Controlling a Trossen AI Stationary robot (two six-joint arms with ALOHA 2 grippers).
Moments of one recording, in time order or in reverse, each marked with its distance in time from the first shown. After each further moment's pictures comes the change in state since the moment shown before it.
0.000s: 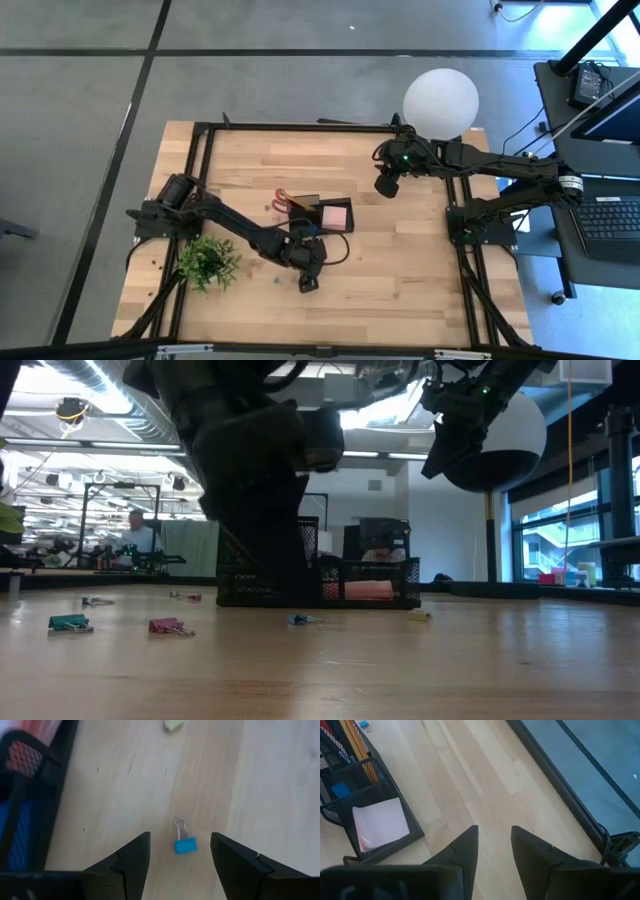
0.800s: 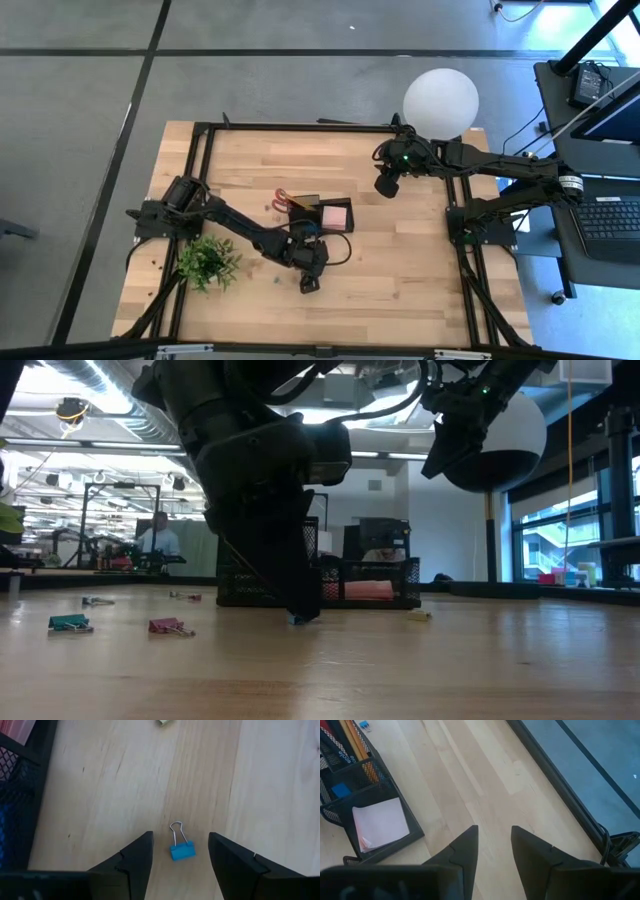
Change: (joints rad) left arm -0.001 0.041 0.003 0.000 0.053 0.011; right arm 0.000 0.000 0.000 0.000 0.000 0.000
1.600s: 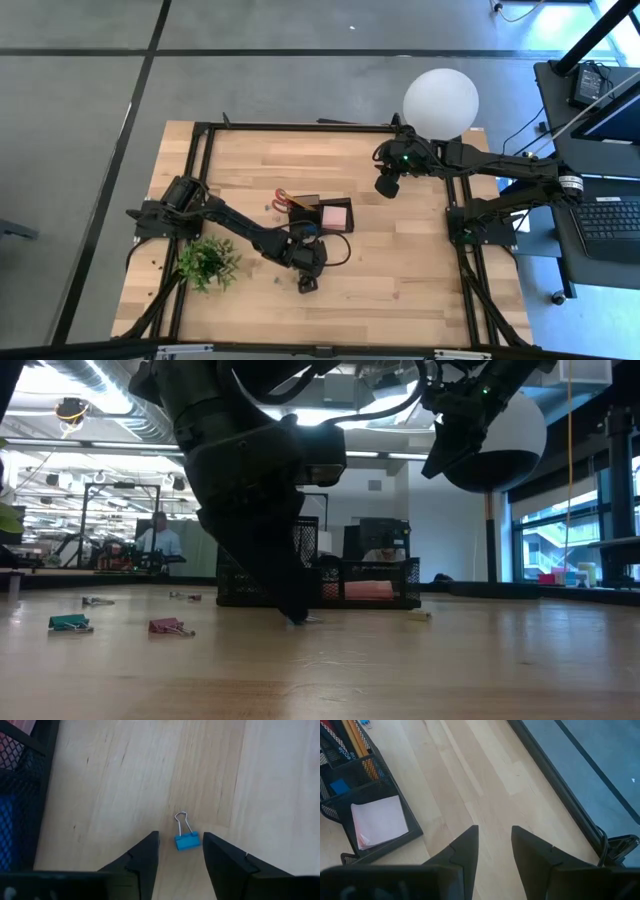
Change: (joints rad) left arm -0.003 0.002 -0.001 -0.044 -0.004 -0.001; right arm 0.000 0.000 0.000 0.000 0.000 -0.026
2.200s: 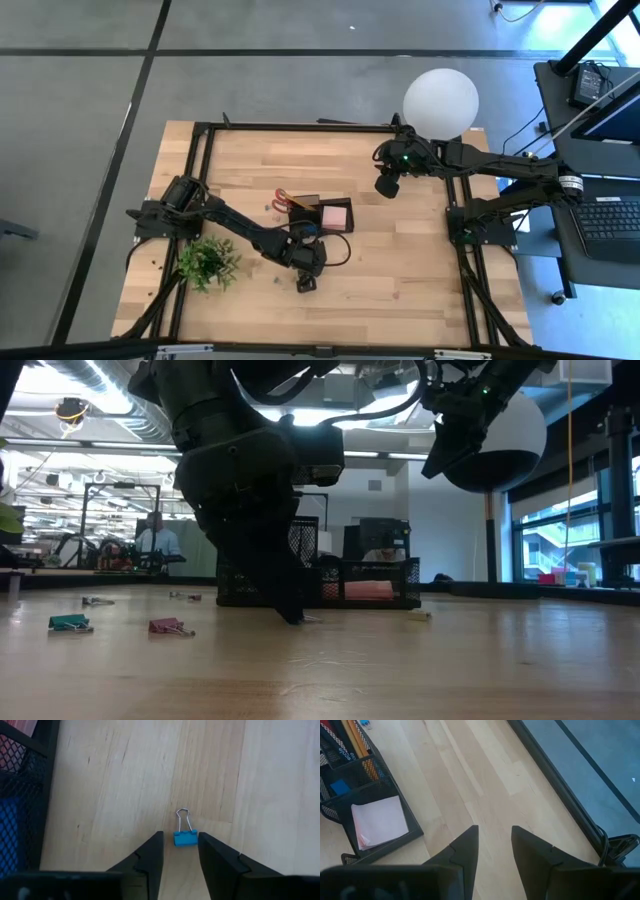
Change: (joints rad) left arm -0.002 0.000 -0.002 -0.010 0.000 0.034; right arm 0.000 0.000 0.000 0.000 0.000 0.006
